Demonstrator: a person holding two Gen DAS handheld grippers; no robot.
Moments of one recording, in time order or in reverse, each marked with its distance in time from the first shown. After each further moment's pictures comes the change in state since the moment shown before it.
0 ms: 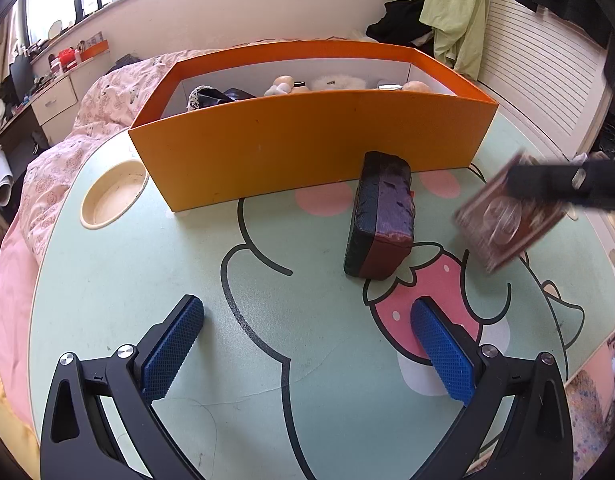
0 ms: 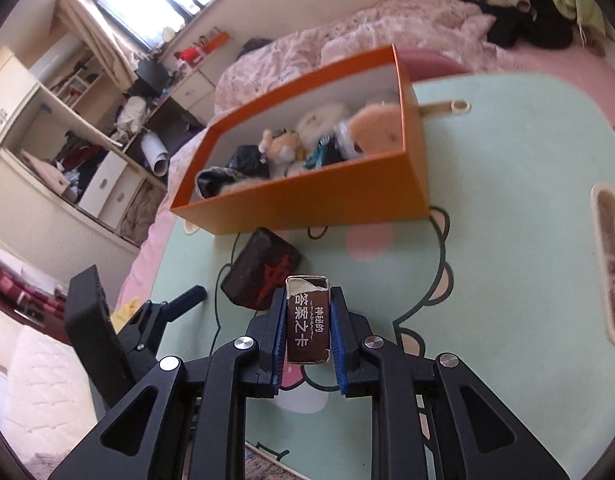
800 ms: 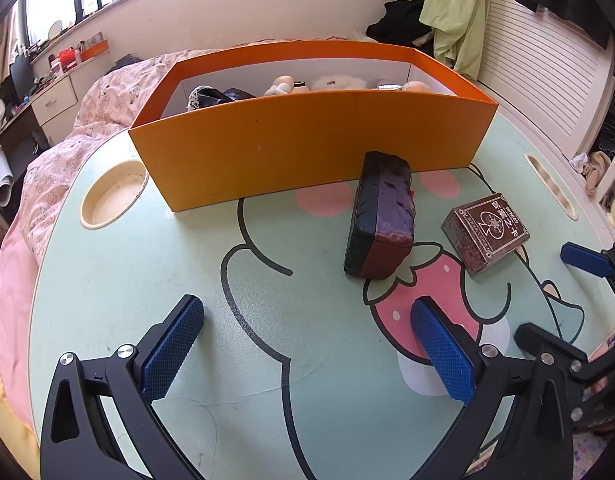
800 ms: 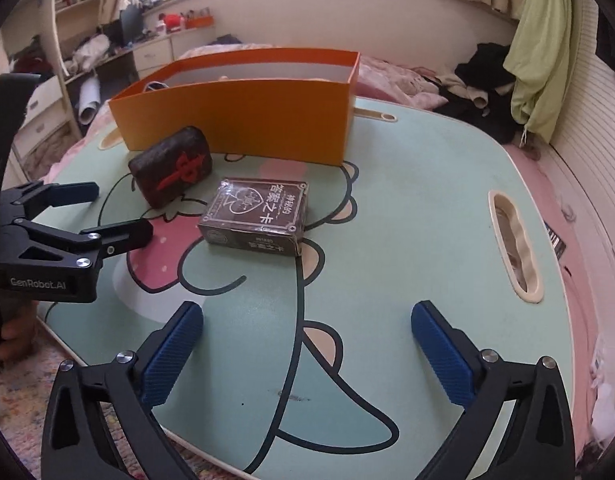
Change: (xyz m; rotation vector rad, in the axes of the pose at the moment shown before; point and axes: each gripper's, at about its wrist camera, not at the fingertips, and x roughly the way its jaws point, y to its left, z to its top) left arm 0.001 0.002 0.001 0.011 0.000 -0.008; right arm 0.004 0.002 -0.091 -0.336 -0.157 -0.486
